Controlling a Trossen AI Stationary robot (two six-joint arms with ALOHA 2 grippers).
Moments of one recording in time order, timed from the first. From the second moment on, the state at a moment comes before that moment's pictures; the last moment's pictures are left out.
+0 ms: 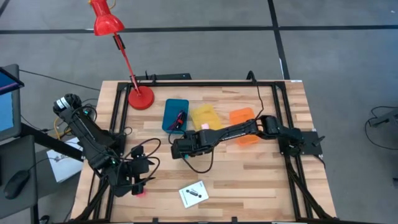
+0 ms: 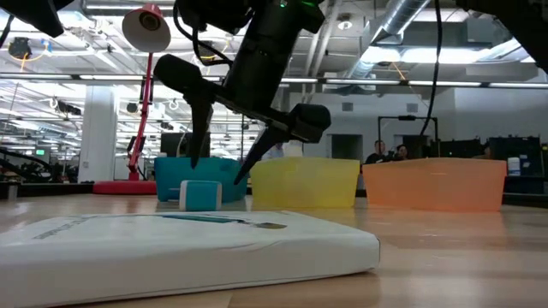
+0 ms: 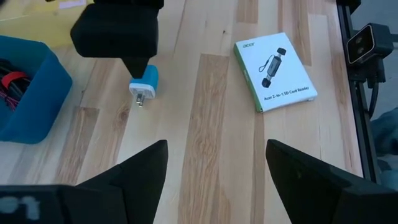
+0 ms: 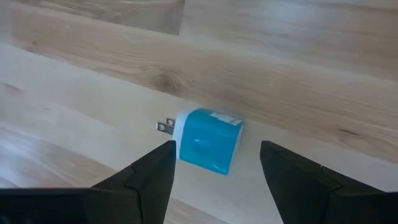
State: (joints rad) left arm -0.88 1.24 0.96 -0.79 -0.58 -0.88; right arm 0.15 2.31 1.92 -0.79 0.08 1.44
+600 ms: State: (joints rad) left arm -0.88 1.24 0.96 -0.80 -0.58 -0.88; right arm 0.16 2.31 1.92 -0.74 0.07 1.20
